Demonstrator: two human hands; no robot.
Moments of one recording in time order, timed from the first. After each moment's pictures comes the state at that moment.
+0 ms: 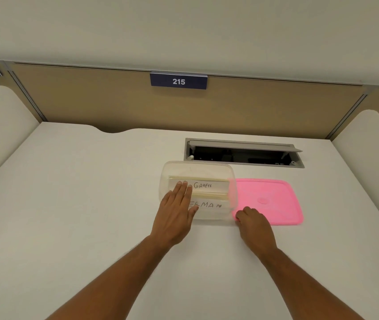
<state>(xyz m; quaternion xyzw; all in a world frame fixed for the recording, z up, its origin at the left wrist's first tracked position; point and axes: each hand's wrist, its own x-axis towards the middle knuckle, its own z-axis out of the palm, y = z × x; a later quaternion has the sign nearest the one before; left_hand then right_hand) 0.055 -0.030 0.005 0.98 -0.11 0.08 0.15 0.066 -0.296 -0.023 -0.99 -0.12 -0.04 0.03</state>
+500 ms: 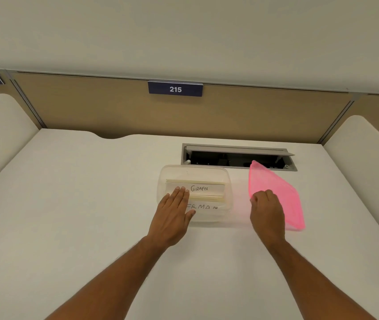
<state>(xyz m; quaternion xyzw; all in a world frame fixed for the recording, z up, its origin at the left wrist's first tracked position) 0.054 -0.027 0.005 0.98 -0.12 0.04 0.12 0.078 -0.310 0.030 -0.96 0.00 -0.24 0.12</state>
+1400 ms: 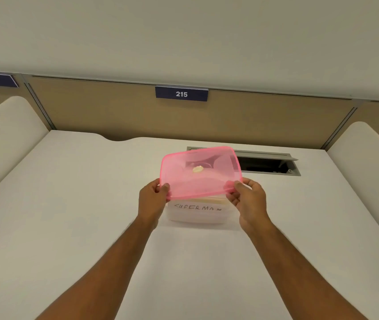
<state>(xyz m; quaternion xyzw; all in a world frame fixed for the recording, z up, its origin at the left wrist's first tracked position) 0.073 0.010 0.061 0.70 0.20 0.08 0.68 0.079 -0.225 0.112 -0.59 0.23 -0.01 0.77</state>
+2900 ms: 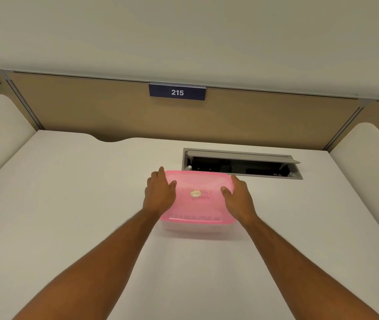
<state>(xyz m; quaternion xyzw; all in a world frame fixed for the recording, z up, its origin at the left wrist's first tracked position) 0.150 -0.003 0.039 0.93 0.13 0.03 0.34 0.153 -0.236 0.049 -0.92 0.07 0.02 0.39</state>
